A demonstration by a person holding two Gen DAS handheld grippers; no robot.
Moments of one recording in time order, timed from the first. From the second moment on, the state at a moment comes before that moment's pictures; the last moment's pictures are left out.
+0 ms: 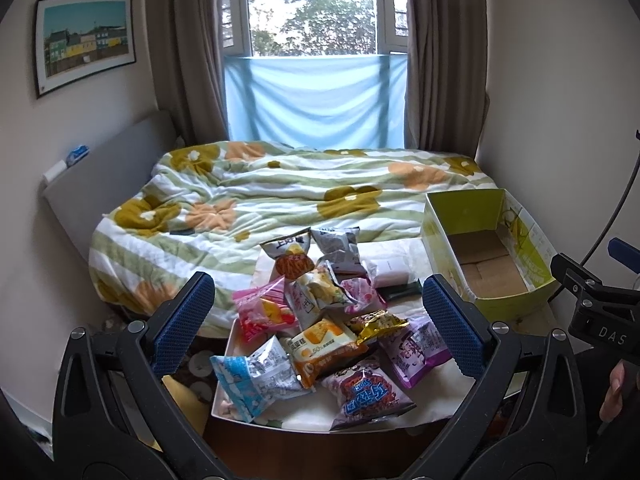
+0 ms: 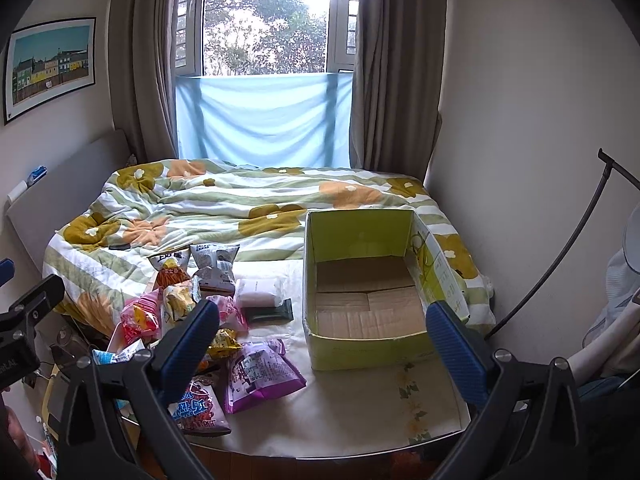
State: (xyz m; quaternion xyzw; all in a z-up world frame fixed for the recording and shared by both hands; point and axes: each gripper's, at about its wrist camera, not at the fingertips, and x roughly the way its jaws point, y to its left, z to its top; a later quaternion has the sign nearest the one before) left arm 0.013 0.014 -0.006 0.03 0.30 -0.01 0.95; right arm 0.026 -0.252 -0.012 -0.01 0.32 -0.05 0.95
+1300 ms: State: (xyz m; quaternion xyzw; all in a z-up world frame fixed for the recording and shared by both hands) left arm 0.016 0.014 -0.009 0.02 0.31 0.00 0.95; right arm 0.030 -0.256 -0.016 -0.01 0.33 -0.04 0.94
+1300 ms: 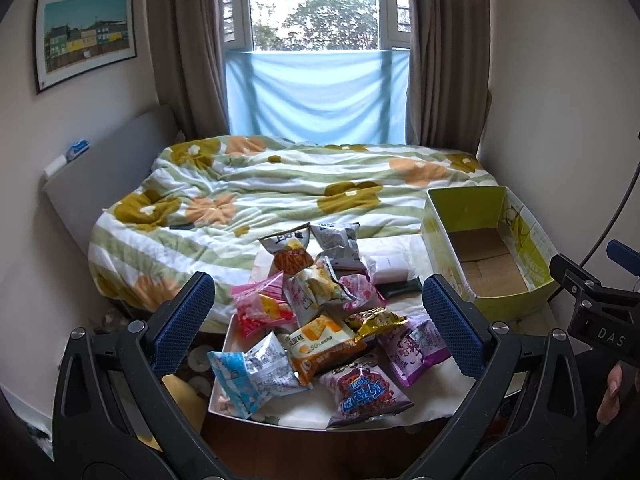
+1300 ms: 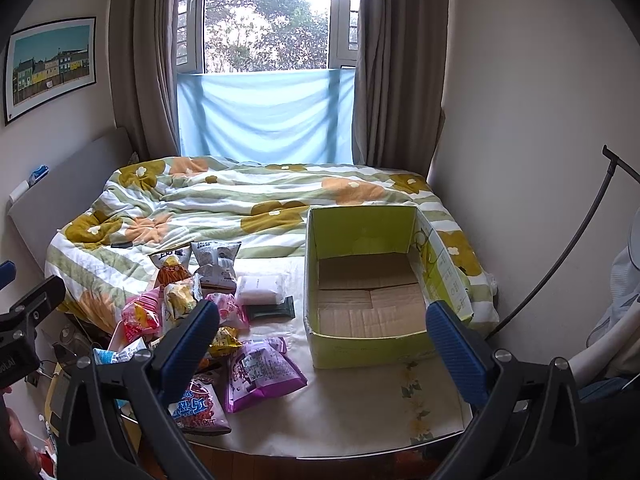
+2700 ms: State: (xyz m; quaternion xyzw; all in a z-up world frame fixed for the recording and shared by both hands) left arm 0.062 -0.001 -0.196 -0.08 0.53 0.02 0.85; right arm 0.082 -0.283 -0.174 0.11 0.48 0.08 0.86
